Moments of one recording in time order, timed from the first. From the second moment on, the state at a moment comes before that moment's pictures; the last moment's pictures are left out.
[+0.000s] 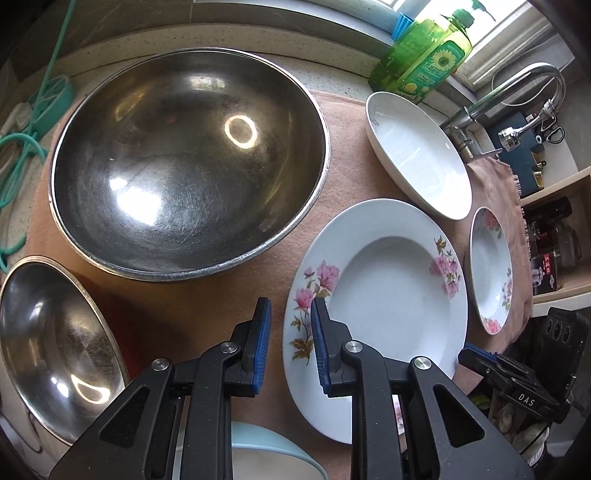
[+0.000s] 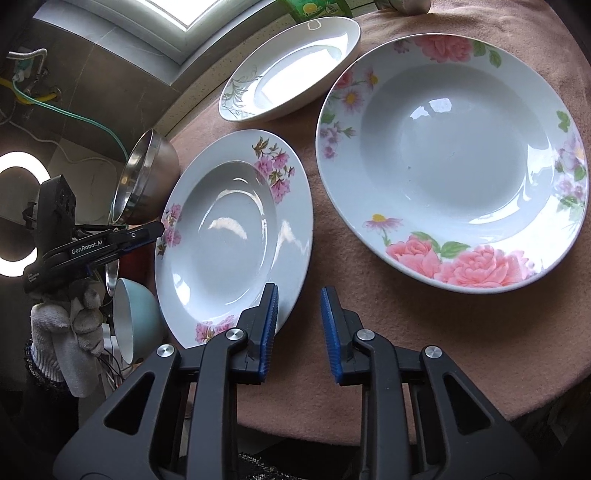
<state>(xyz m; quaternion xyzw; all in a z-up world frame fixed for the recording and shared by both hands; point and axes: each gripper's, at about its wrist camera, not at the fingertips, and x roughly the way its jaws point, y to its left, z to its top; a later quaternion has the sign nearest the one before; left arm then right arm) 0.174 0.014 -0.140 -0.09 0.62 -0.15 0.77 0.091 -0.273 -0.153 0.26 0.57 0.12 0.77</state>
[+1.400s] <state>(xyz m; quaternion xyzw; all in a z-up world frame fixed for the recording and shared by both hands) 0.189 0.011 -0.144 -0.09 0.63 -0.17 0.75 0.102 -0.264 -0.158 0.26 0.58 0.13 0.76</state>
